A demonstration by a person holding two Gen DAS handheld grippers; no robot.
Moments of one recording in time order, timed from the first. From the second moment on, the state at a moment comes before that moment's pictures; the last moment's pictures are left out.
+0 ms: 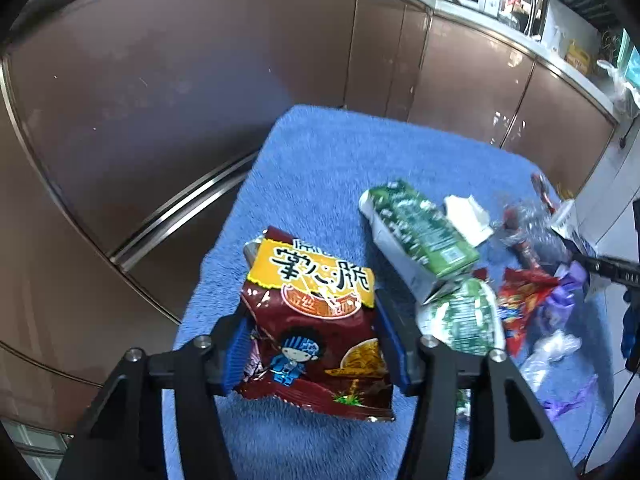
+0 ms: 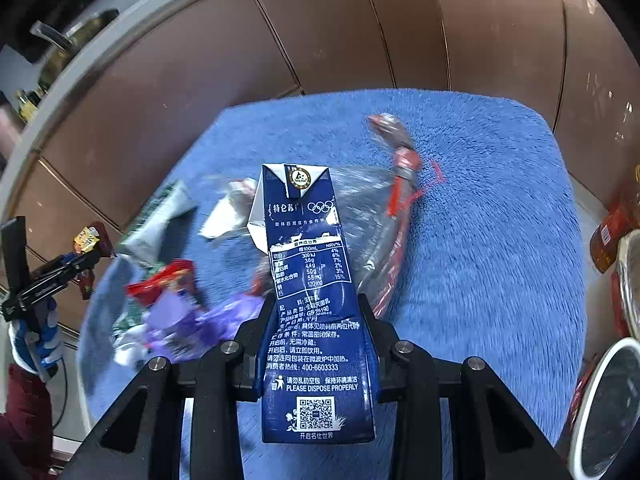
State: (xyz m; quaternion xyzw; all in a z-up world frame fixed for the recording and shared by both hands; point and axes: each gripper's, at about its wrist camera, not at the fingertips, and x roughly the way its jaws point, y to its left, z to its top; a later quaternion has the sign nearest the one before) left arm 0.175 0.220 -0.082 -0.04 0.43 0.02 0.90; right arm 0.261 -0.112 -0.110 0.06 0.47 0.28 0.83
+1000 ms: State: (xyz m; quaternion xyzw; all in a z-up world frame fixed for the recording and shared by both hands) left arm 0.106 0.128 0.006 -0.04 0.35 -0.07 0.94; right arm 0.146 -0.177 -0.139 0.16 0.48 0.31 0.81
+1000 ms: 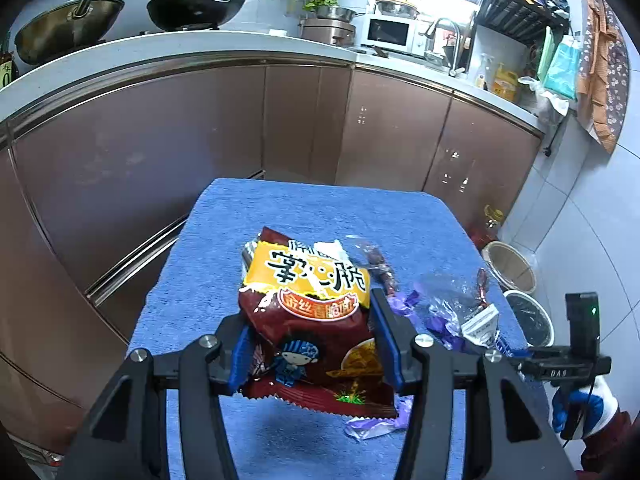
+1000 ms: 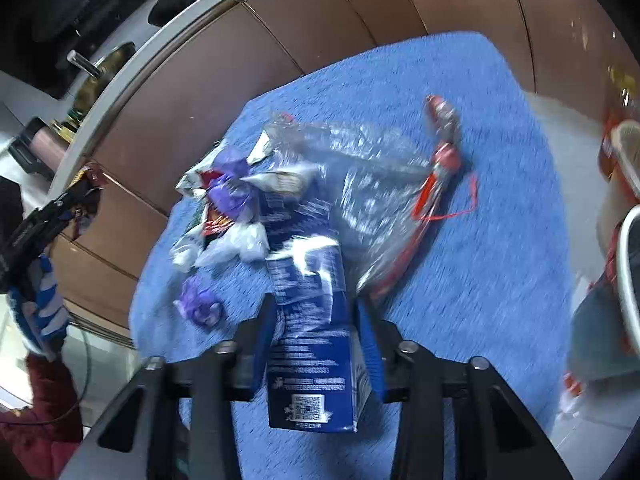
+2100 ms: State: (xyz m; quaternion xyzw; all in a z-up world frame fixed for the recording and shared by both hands) left arm 0.139 -0.020 0.039 0.02 0.32 -0.20 0.92; right arm 0.097 -0.280 -0.080 0.25 0.31 0.19 0.90
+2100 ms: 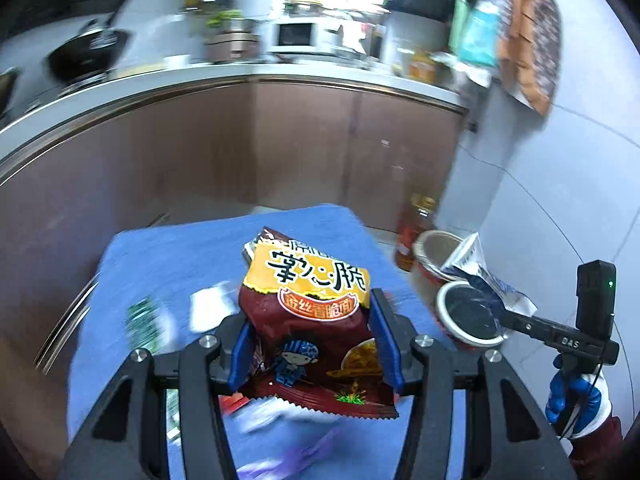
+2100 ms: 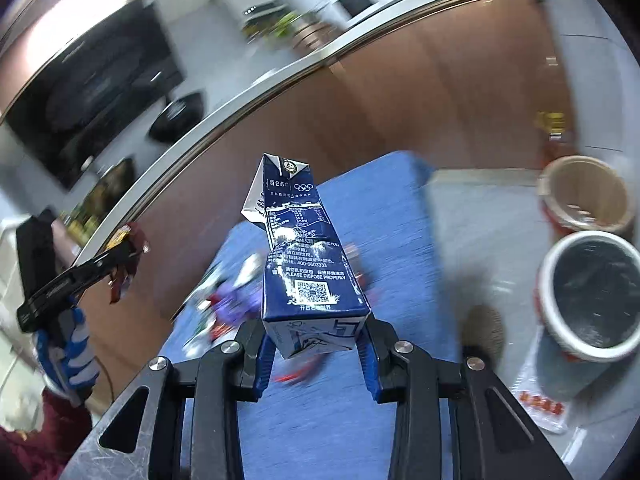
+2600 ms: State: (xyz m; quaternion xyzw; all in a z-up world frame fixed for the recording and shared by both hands) left arm 0.228 -0.352 -0.036 0.11 0.40 -0.40 0.82; right arm 0.123 -0.441 -0.193 0.29 0.36 -0.12 0.88
